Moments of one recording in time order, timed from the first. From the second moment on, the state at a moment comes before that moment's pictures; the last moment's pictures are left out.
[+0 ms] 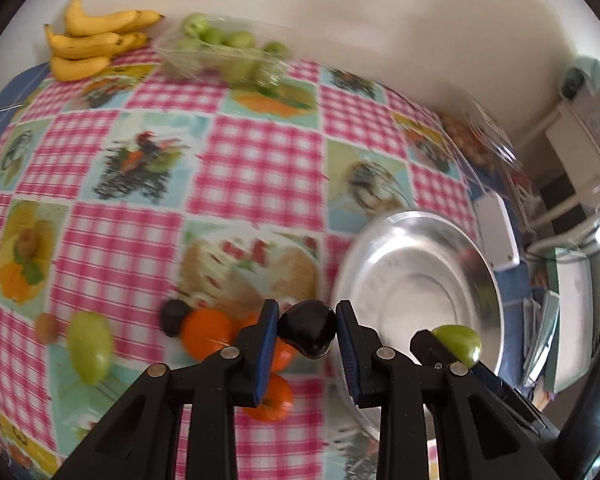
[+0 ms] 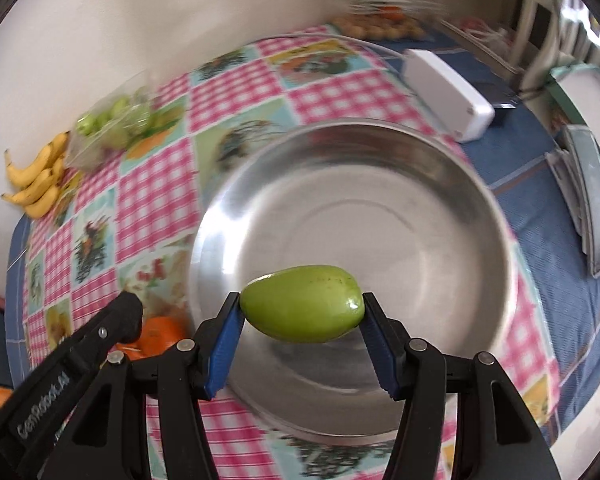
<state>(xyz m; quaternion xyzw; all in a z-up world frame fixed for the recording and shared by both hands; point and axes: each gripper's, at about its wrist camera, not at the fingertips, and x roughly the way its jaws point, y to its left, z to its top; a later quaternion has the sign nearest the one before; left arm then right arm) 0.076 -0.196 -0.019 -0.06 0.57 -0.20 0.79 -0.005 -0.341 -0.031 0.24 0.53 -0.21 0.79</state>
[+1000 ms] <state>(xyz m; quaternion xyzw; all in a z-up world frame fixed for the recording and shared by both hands) 0.058 -0.237 -0.034 -0.02 0.59 -0.23 0.77 -0.041 -0.381 -0.065 0.29 0.55 -0.24 0.75</state>
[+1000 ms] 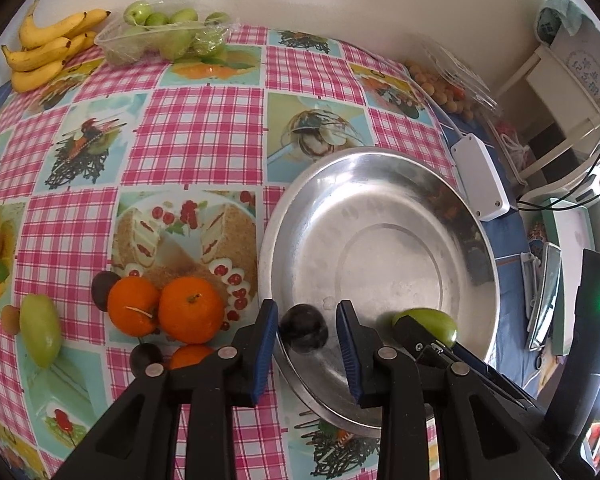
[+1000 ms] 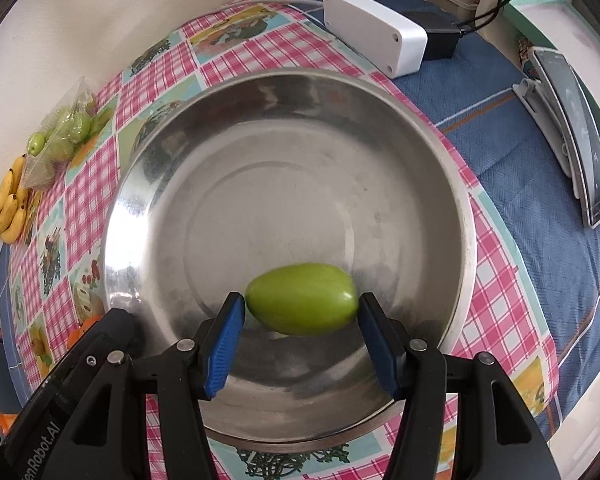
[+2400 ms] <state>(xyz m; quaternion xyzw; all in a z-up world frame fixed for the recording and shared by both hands) 0.104 -0.135 -0.034 -0.02 0.61 -0.09 0.79 -0.018 -0.357 -0.038 0.22 0.56 -0.23 0.77</state>
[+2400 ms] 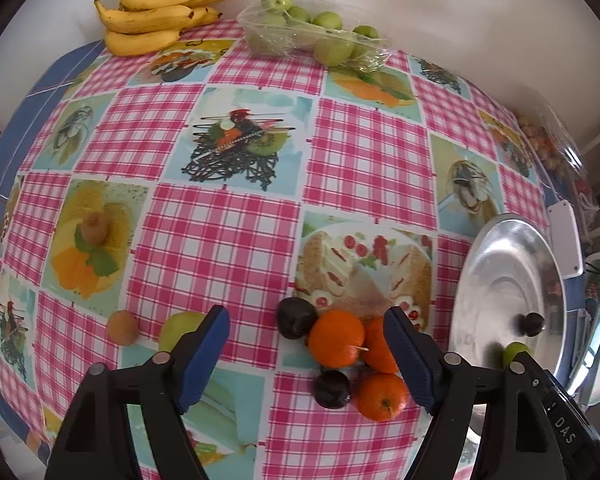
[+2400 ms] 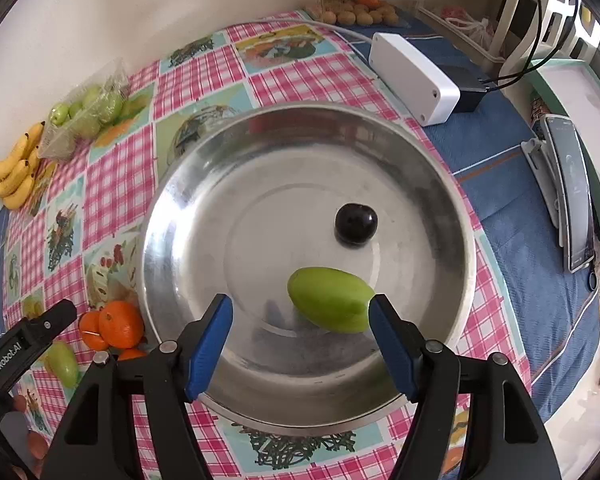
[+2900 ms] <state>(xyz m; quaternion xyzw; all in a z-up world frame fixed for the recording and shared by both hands) 0.108 -0.128 -0.037 -0.02 0.60 -0.07 0.79 -0.013 -0.356 -0.043 0.21 0.56 -0.23 0.77</state>
